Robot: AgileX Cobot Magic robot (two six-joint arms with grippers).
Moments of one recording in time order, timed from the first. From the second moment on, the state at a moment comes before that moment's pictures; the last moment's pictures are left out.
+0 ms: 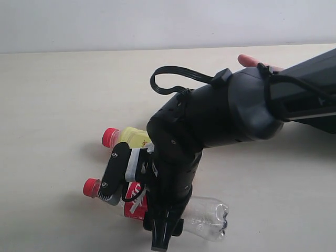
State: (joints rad) left arm 0.00 0.01 0.00 0.07 0.20 -0.11; right arm 0.97 1.92 -1.06 0.04 0.68 -0.44
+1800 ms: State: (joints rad) left arm 0.00 0.01 0.00 0.07 0.20 -0.11; right arm 0.53 1.34 -1.17 -0.17 1.05 0.07
